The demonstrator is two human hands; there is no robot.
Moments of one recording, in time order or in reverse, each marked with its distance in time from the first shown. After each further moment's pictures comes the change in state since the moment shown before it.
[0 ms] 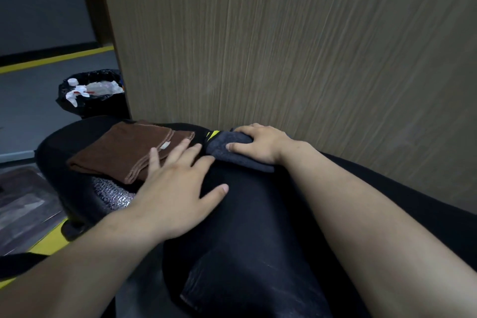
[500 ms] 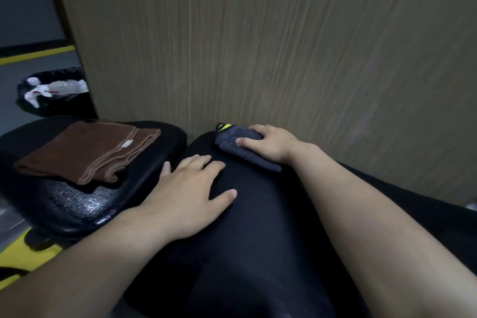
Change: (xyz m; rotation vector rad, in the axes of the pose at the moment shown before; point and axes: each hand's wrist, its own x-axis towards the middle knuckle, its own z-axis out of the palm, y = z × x) left_hand 0.011 0.067 0.010 -0.159 -0.142 0.072; right_hand -0.030 0.078 -0.013 0.138 0.059 0.155
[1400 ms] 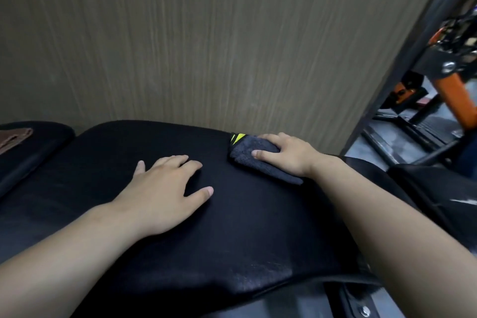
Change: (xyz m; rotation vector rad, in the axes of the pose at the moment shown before) left_hand -0.005 0.149 0.031 0.059 -0.126 0.156; right_hand -0.166 0.207 -0.064 -0.059 0.090 0.167
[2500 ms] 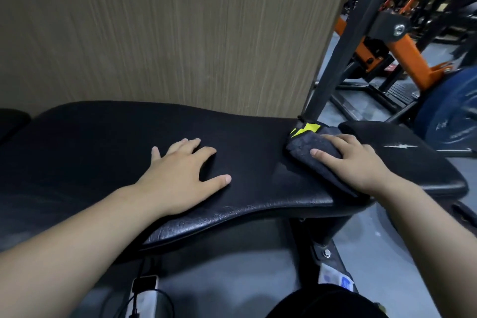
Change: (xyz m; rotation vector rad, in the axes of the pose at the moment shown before) left_hand -0.015 0.088 0.039 -0.062 -0.015 0.155; right_hand -0.188 0.121 -0.022 0.036 0.244 0.372
